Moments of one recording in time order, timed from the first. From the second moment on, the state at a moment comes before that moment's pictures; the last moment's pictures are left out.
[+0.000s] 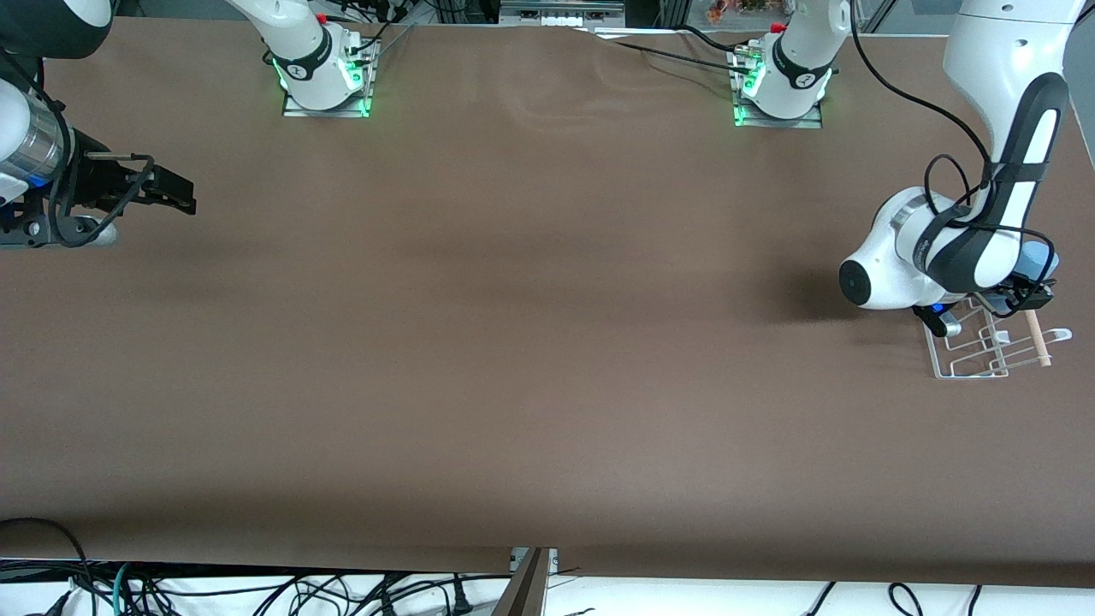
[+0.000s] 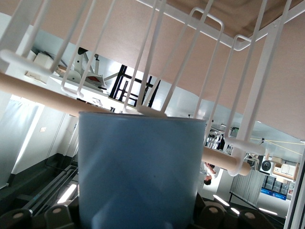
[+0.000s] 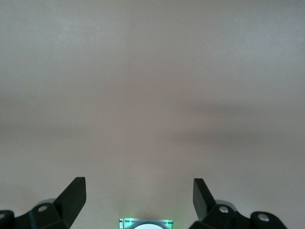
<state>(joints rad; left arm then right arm) 0.17 0.44 -0.17 -2.05 1.36 1.57 0.29 0.09 0.06 -0.03 -1.60 -0.02 1.51 0.02</state>
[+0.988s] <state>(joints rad) 0.17 0.44 -0.17 -2.03 1.36 1.57 0.24 0.10 0.06 -0.04 -1.59 0.01 1.51 0.02</state>
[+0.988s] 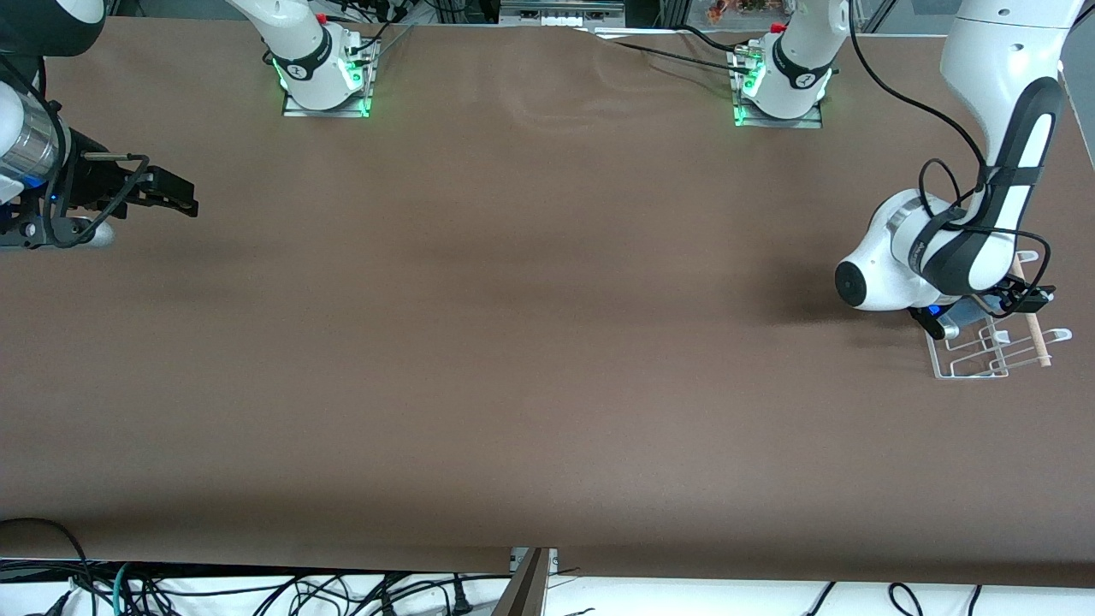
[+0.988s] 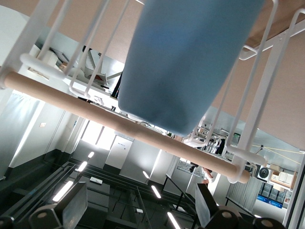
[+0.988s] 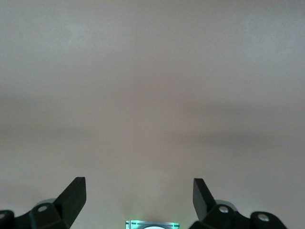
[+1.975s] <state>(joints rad) 0.05 0.42 -0.33 -1.58 0.73 1.22 0.24 0.10 0.07 -0.04 -1.59 0.01 1.51 0.02</state>
